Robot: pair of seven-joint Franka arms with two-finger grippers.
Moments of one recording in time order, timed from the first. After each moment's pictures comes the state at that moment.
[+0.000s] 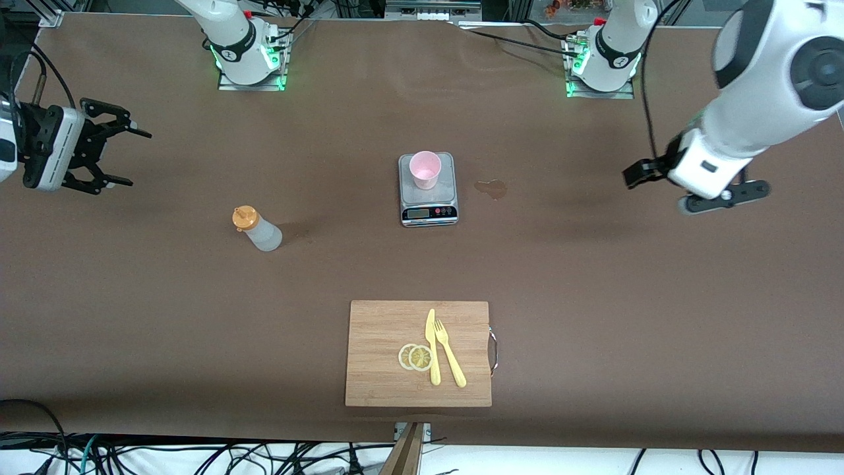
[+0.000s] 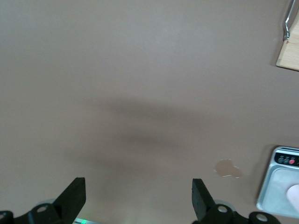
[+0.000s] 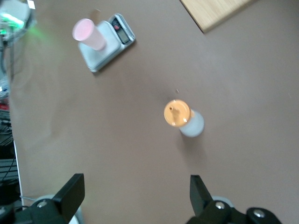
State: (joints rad) left arm 0.04 0.03 -0.18 -1.77 0.00 1.64 -0.35; right arm 0.06 0.05 -0.25 -1.80 0.46 1.54 -1.36
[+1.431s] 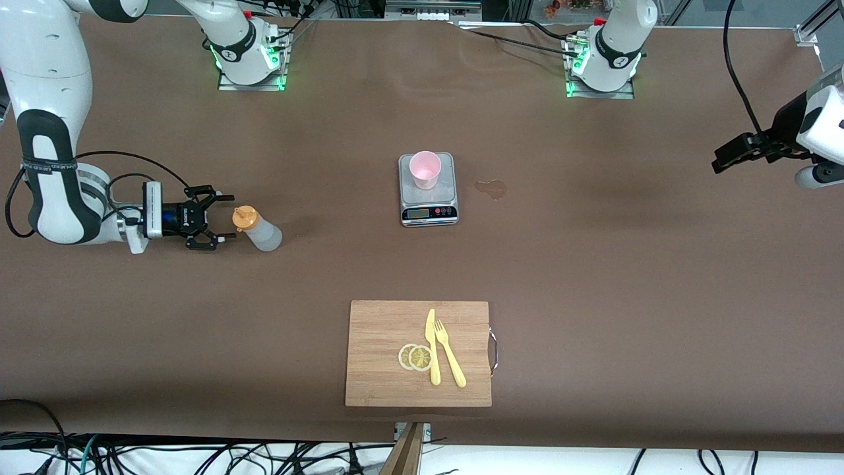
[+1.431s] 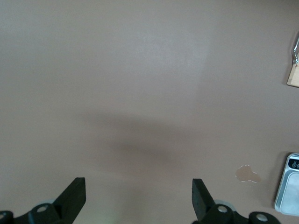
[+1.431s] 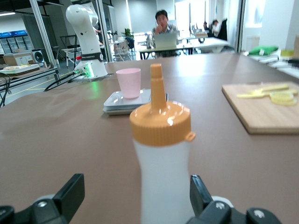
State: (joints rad) left arm 0.11 -0.05 -0.08 -1.73 0.00 1.60 -0.18; right arm -0.02 0.70 -0.29 -1.85 1.16 1.43 -2.60
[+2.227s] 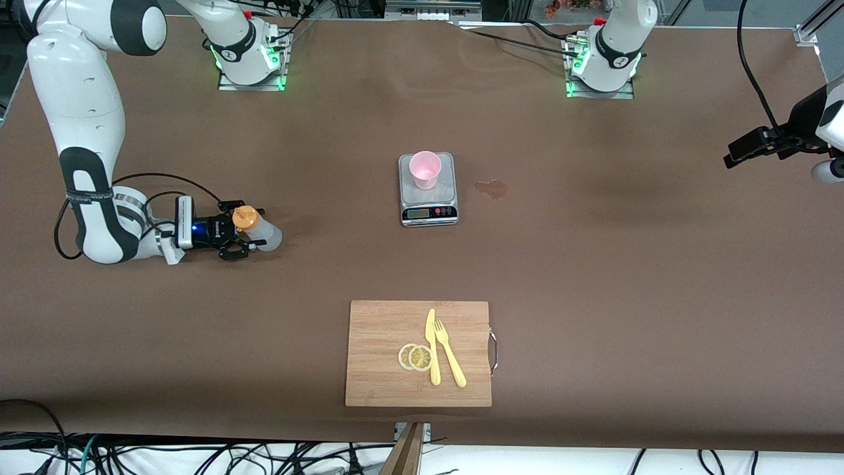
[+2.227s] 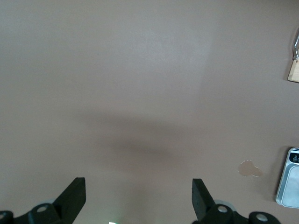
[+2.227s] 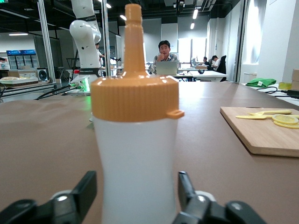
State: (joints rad) left arm 0.13 -0.06 -0.05 -1.73 -0.02 1.59 -0.14; right arm -0.02 0.88 -0.23 -1.75 1.27 1.39 -2.69
